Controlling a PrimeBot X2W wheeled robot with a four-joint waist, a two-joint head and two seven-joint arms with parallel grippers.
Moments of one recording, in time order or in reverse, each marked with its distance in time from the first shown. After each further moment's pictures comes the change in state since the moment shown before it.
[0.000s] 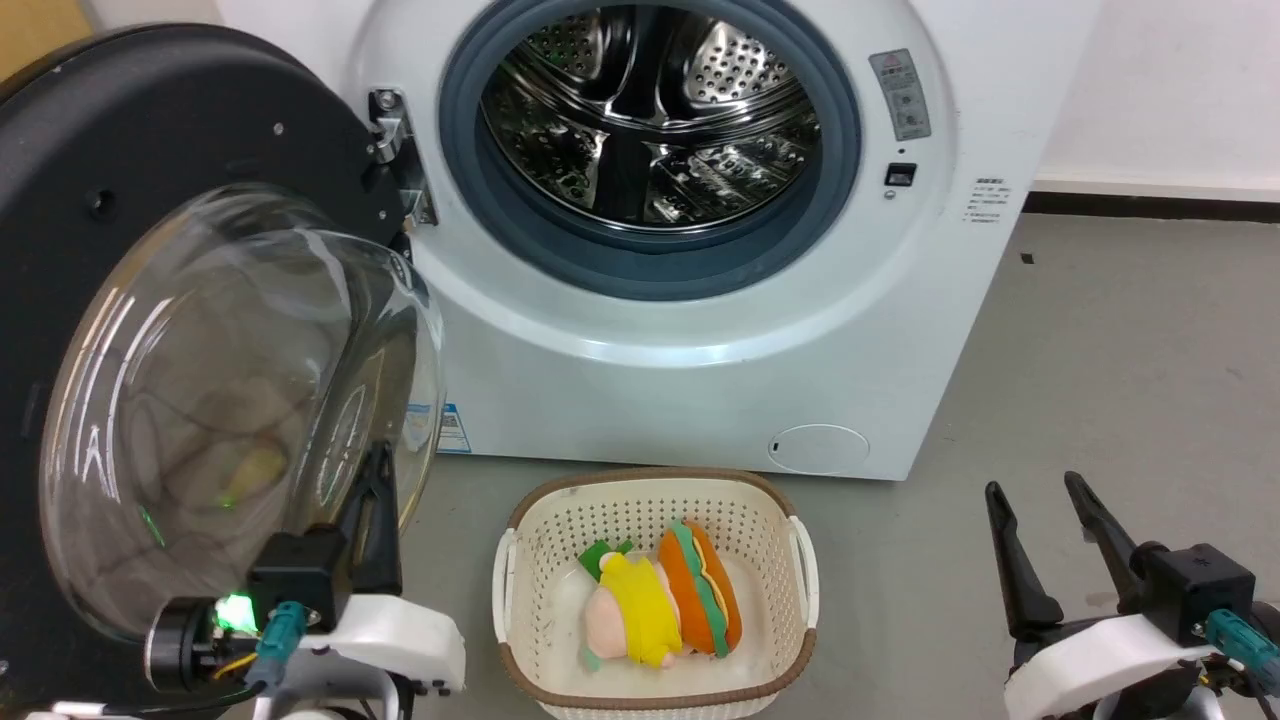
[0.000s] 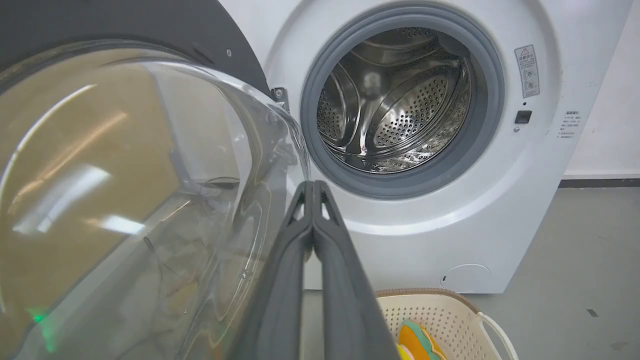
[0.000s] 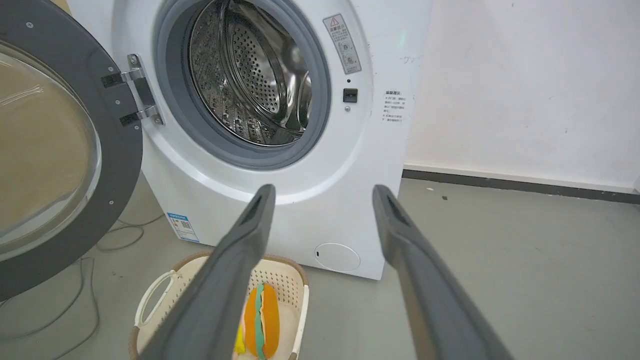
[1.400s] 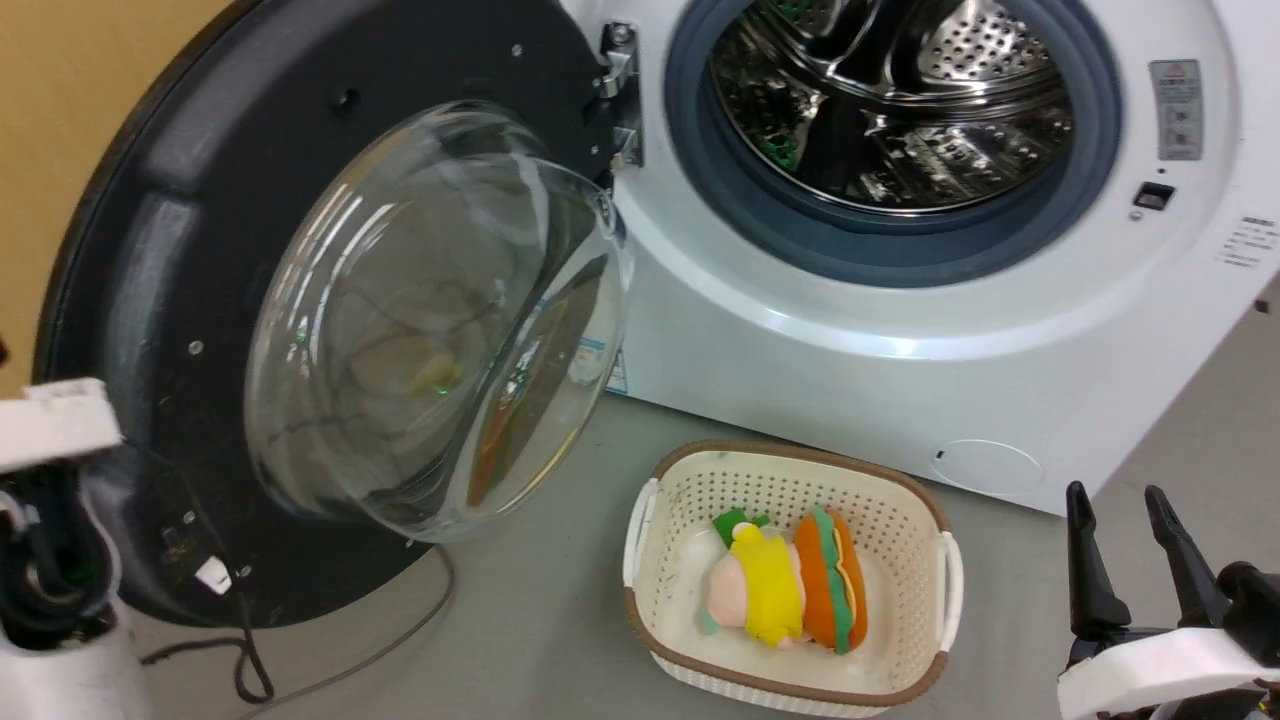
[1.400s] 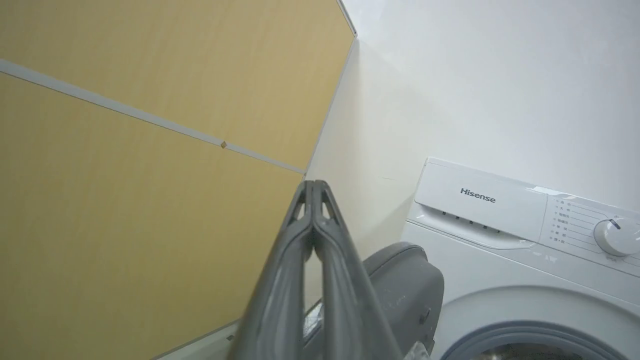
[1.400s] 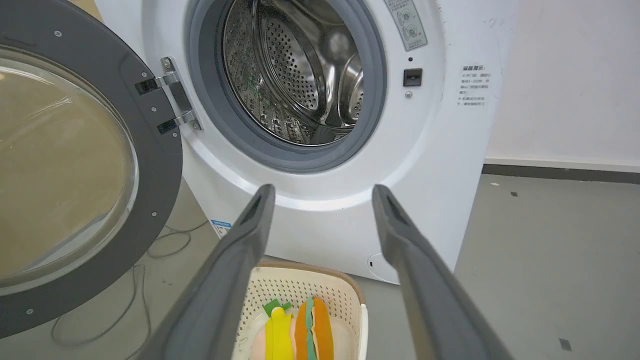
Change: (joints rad) left arm -0.345 0.077 0.397 -0.127 -0.441 -0.099 -0.027; right arm 0.000 0.000 -0.097 0.066 0.099 0.000 -0.091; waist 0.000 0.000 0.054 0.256
